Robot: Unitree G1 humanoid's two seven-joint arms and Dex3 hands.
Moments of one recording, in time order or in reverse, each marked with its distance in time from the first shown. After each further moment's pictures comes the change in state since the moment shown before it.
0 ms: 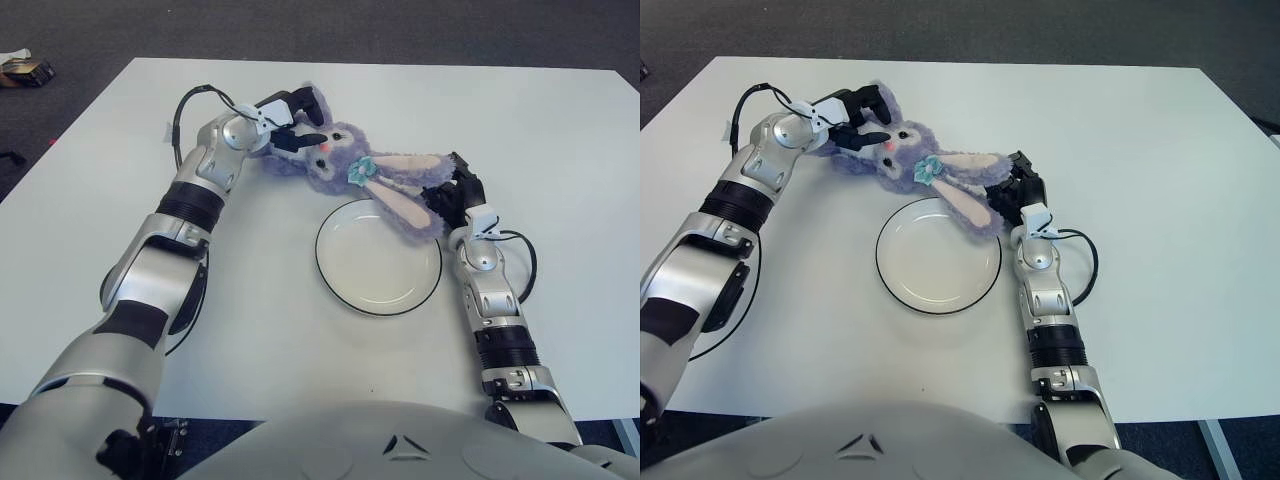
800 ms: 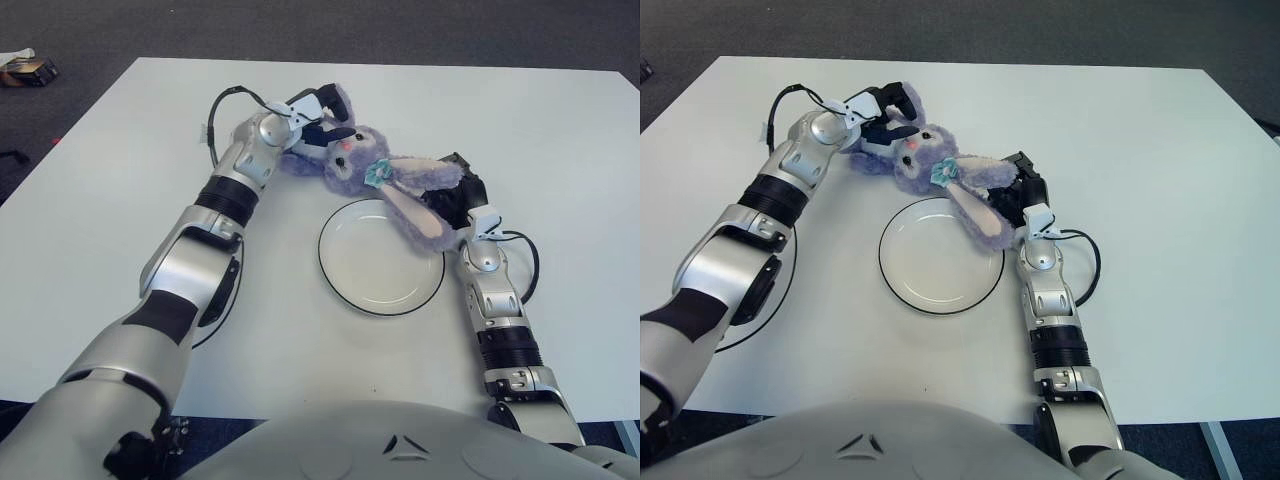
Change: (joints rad) left arm -0.059 -0.165 0.035 0.081 -0.005 0.061 0.131; right arm 0.000 -0.014 0.000 -0.003 0.002 0.000 0.040
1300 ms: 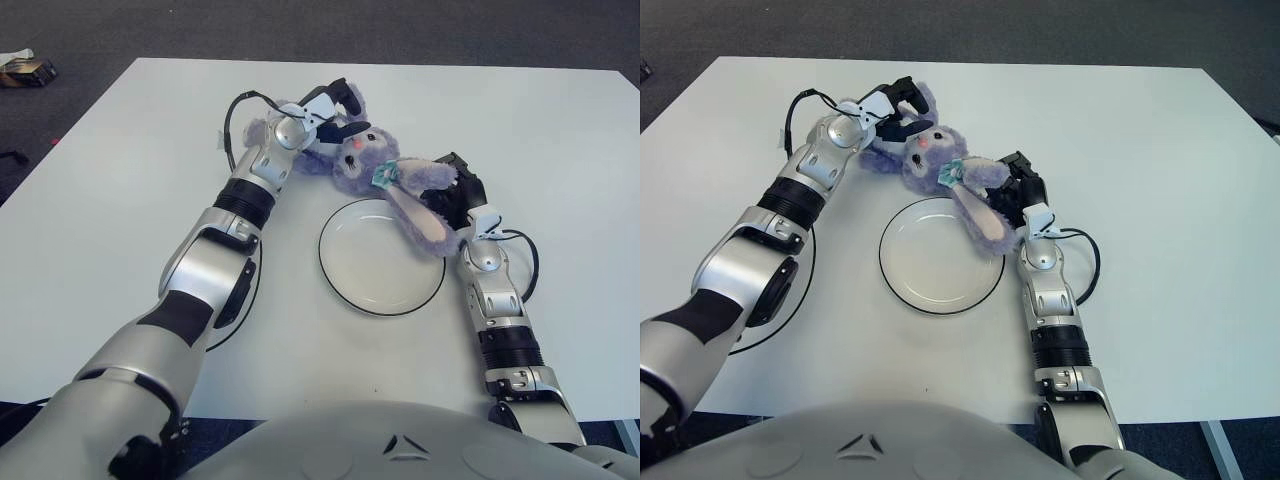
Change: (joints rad) left arm 0.016 -0.032 0.041 0.005 -0.033 -0.023 0.050; right arm 0.000 -0.006 -0.002 0.000 -0.001 -0.005 0.012
